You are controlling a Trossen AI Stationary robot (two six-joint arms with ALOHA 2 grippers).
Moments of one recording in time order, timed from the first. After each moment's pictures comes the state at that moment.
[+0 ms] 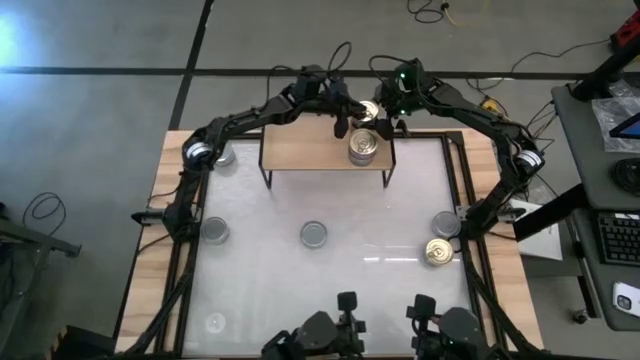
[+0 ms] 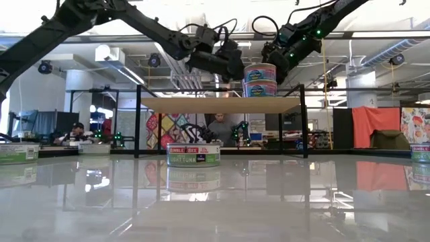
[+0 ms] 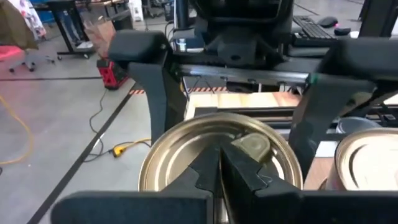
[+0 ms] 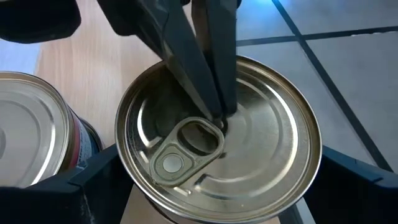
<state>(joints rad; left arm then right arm) 0.64 2.17 1.89 0.03 0.52 0.24 -0.92 1.65 1.41 -0.50 -0.53 -0.51</state>
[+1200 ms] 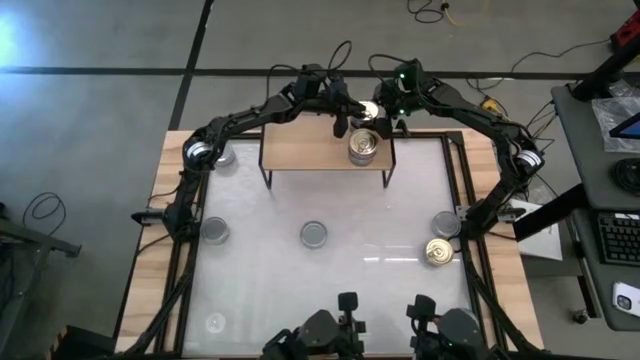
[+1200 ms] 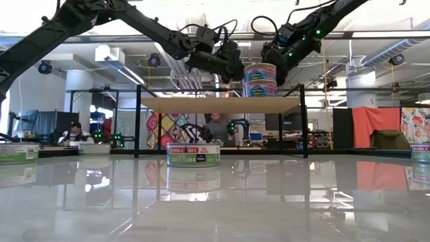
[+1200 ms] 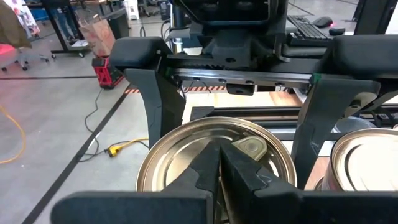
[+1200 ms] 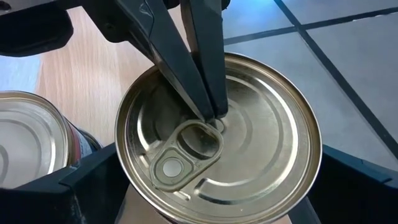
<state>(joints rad) 0.64 2.18 1.90 0.00 0.54 0.25 -0.91 1.65 1.41 -0.49 -0.53 -0.41</state>
